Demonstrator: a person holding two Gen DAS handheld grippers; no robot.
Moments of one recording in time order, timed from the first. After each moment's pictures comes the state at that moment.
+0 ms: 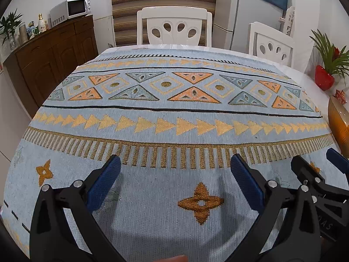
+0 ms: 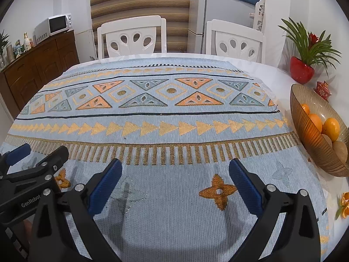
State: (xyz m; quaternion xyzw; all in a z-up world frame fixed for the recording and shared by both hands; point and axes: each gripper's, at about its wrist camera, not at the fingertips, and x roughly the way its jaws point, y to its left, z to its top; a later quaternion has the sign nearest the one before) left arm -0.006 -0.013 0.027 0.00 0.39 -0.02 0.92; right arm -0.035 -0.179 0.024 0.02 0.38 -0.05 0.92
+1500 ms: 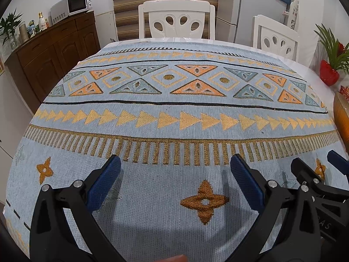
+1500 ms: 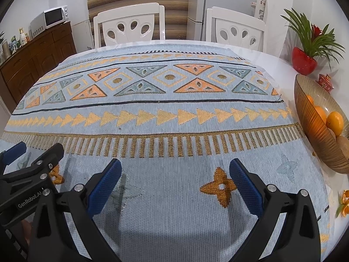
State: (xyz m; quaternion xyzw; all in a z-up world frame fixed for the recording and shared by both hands) left arm -0.001 -0.015 0.020 0.01 0.41 -0.01 0.91; right arm -0.025 -0.182 0.014 0.02 0.42 -0.05 0.91
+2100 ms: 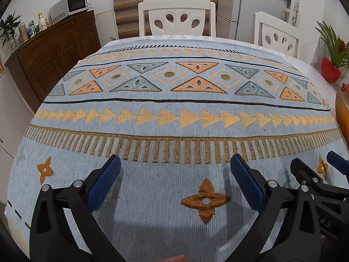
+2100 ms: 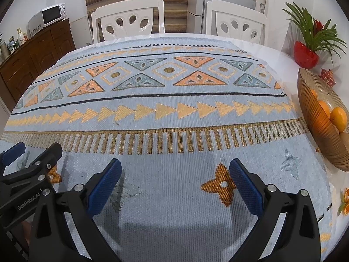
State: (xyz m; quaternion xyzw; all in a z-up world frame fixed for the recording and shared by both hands) left arm 0.002 -0.016 0.018 0.01 0.42 0.00 0.91; right arm -0.018 -0.185 0.007 0.03 0.44 -0.05 0.90
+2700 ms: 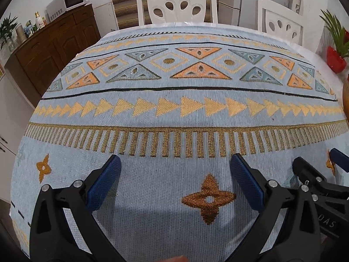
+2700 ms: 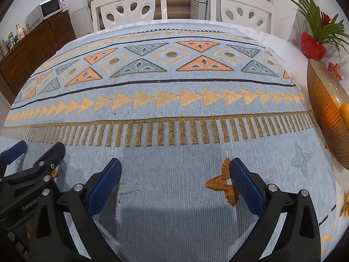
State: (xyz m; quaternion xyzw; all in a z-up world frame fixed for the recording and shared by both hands) left arm 0.010 -0.020 0.006 0.03 0.46 0.01 0.89; right arm -0.009 -0.187 -0.005 0.03 0.48 -0.03 0.88
